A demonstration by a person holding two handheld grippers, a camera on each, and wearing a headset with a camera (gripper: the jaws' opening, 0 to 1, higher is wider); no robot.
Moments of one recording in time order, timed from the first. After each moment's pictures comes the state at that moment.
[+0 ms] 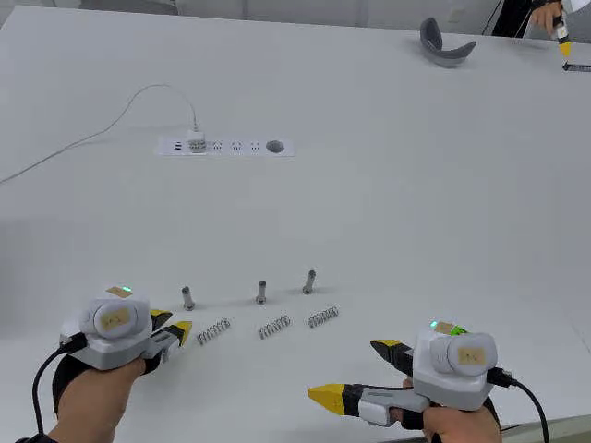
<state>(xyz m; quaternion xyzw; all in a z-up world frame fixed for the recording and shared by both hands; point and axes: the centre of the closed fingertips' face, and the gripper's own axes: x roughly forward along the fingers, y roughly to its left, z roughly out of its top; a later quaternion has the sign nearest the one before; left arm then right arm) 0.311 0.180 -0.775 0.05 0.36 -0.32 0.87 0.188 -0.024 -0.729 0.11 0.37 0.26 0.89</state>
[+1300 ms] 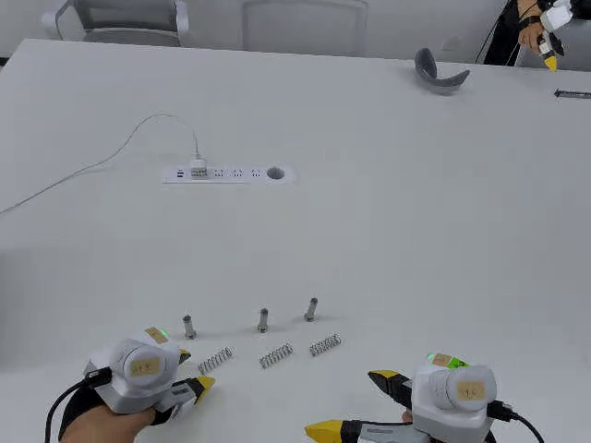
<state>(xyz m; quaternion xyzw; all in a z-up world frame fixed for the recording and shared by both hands) 0.286 0.147 -0.785 0.16 0.36 -0.43 0.81 0.186 -0.014 -0.728 0.10 0.37 0.27 0.88</state>
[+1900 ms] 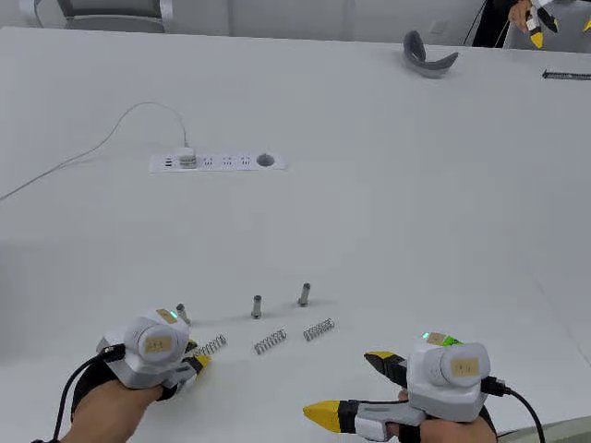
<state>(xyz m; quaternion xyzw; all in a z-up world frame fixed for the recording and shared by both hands) 0.289 0.139 -0.798 0.19 0.37 -0.44 0.80 0.186 -0.018 -0.728 0.10 0.37 0.26 0.89</state>
